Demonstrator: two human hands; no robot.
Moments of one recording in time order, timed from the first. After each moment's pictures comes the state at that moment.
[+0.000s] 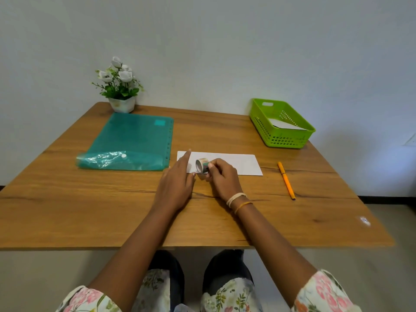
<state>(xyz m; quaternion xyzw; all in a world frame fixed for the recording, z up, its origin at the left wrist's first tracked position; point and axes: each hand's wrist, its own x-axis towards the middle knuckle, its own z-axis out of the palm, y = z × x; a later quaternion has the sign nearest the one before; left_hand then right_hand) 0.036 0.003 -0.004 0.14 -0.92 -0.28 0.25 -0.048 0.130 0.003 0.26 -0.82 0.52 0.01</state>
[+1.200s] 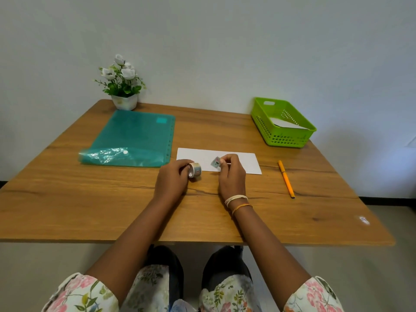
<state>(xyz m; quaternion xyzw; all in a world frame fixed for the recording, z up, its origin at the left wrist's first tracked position) 0.031 -0.004 -0.002 0.19 -0.86 -0.37 0.29 -0.042 0.136 -0.001 0.19 -0.80 0.54 0.17</state>
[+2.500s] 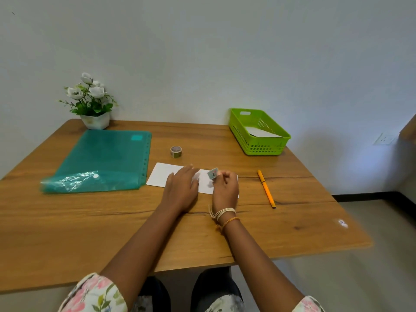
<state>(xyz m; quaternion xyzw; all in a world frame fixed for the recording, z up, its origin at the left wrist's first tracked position) -0.036 0.034 -0.003 0.09 -0.95 -0.24 0.16 -0.061 0.149 -0.004 -0.03 -0.73 0.67 0.11</state>
